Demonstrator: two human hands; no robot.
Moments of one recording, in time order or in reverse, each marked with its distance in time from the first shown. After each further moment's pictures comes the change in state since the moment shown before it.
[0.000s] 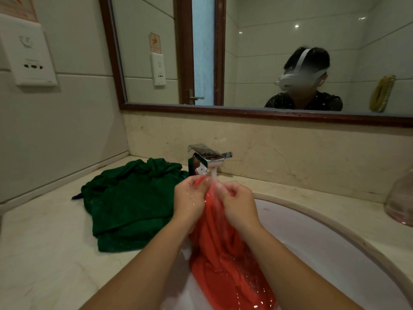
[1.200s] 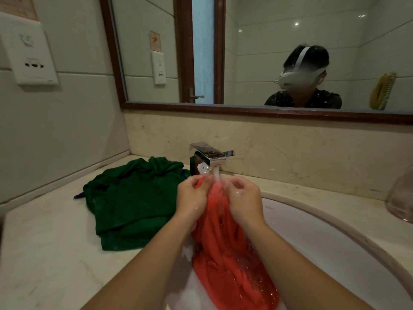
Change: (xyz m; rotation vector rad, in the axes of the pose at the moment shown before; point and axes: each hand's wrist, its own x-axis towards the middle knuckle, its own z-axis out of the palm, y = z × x) left_hand -0.003 0.005 -0.002 -0.039 -0.046 -0.053; right_hand 0.001 -0.005 -0.003 0.034 0.060 -0.057
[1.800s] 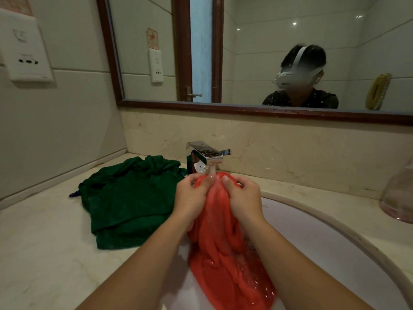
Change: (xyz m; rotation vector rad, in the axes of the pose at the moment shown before) left_hand -0.001 -0.001 0.002 0.011 0.008 -0.037; right_hand 0.004 -0.006 -0.005 0.038 0.052 0.072
